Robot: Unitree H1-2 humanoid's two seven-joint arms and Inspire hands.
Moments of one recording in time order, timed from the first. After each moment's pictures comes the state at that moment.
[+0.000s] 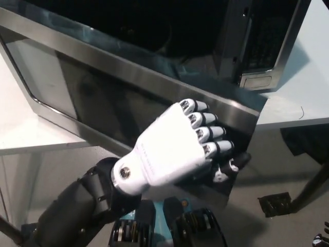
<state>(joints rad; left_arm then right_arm) -0.61 0.28 -0.55 -0.15 1.11 -0.46 0.56 -0.24 -0.28 -0.13 1.02 0.02 -0.06 -0.06</state>
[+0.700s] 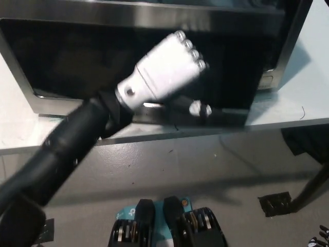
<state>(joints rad) -1.06 0.30 -0.62 0.73 1.33 -0.42 0.87 -0.23 -0.25 -0.13 1.02 0.02 -0.06 -0.07</state>
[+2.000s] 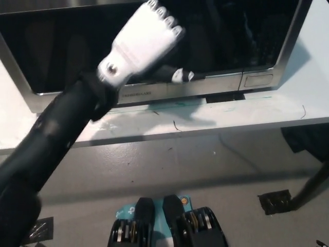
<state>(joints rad) -0.99 0.35 -0.57 0.65 1.32 -0.33 0.97 -0.18 -0.24 -0.12 1.02 0.02 -0.06 -0.08</state>
